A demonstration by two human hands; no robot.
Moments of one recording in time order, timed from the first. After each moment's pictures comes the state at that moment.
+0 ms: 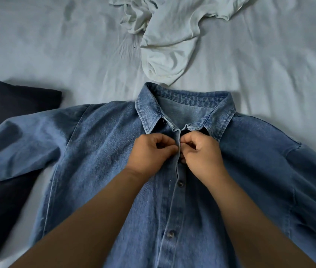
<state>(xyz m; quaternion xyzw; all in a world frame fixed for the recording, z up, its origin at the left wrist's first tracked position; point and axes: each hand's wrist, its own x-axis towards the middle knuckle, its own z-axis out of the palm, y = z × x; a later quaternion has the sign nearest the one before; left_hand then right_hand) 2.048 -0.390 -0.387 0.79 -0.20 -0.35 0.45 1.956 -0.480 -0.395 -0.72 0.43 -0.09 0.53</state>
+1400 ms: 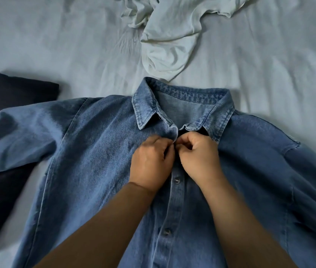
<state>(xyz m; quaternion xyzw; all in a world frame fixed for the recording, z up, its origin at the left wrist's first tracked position) 2.024 -0.380 -0.407 0.85 -0.38 -0.08 0.35 1.953 -0.471 -0.387 -0.76 0.43 -0.07 0.48</state>
